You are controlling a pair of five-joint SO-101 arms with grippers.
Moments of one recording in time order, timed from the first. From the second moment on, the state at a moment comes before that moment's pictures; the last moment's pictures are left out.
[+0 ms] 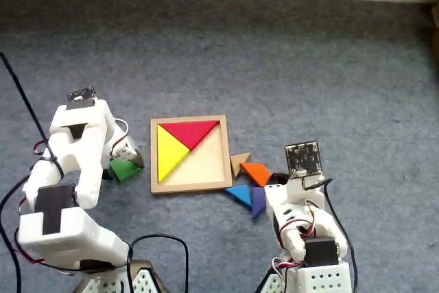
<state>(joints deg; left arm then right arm) -16.0 8.1 31.2 67.4 24.8 -10.2 -104.1 96.1 58.9 7.4</state>
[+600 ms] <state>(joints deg) -15.5 9.6 29.6 67.0 25.5 -10.2 -104.1 96.1 58.9 7.4</state>
